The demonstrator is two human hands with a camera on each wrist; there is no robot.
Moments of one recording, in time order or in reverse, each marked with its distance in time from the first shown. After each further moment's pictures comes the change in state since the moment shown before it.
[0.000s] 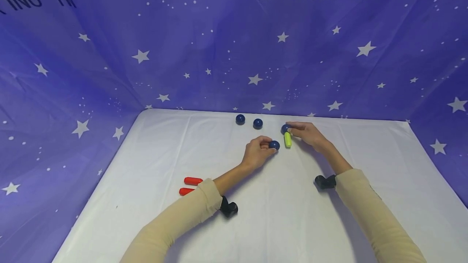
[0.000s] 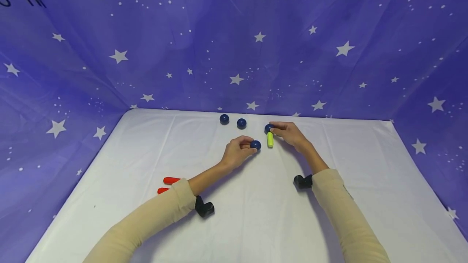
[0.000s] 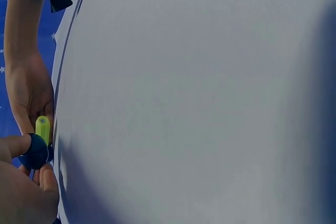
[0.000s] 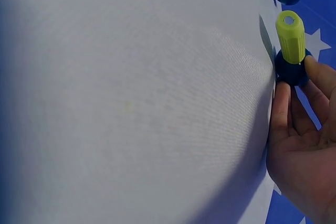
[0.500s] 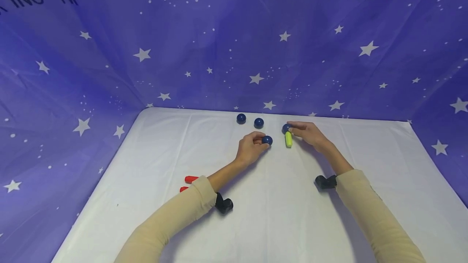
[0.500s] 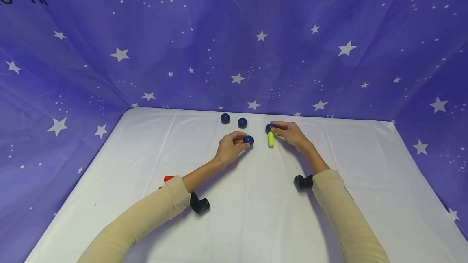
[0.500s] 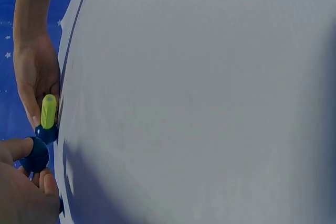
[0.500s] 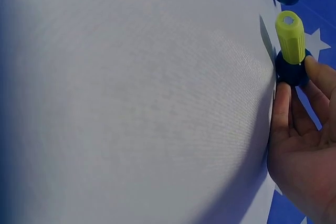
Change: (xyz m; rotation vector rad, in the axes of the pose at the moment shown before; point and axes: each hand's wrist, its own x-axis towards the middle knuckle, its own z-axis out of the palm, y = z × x) left_hand 0.001 -0.002 -0.023 0.018 0.068 0.069; right_hand 0.001 0.002 0.000 0.010 0.001 0.000
